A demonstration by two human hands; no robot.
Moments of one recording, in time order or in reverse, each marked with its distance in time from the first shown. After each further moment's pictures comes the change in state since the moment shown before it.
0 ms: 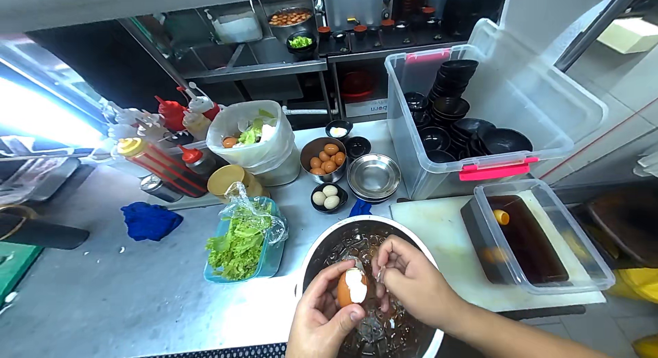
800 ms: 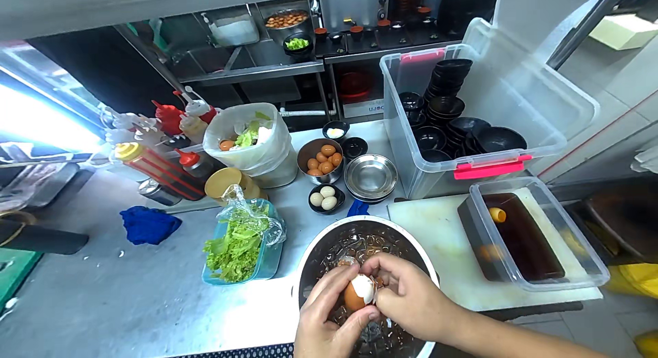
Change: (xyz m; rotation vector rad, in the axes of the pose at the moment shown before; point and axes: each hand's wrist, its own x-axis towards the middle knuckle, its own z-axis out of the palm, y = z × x) left_hand -0.006 -0.009 0.011 0.457 0.057 0.144; right_hand -0.009 0.002 0.001 -0.126 -0.111 0.012
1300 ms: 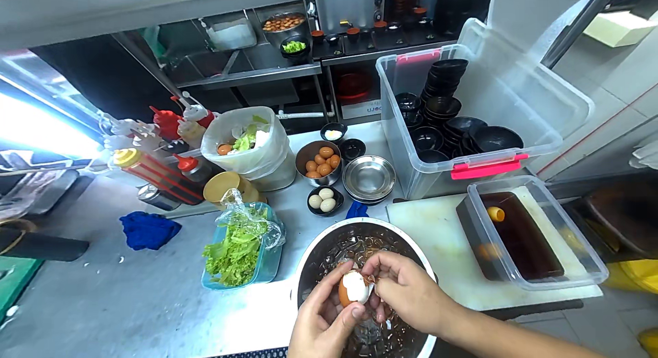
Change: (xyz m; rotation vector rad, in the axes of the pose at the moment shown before) left_hand 0.006 0.010 -0.007 -0.351 -0.114 -0.219; right_hand 0.002 -0.004 -0.005 0.082 0.020 0.141
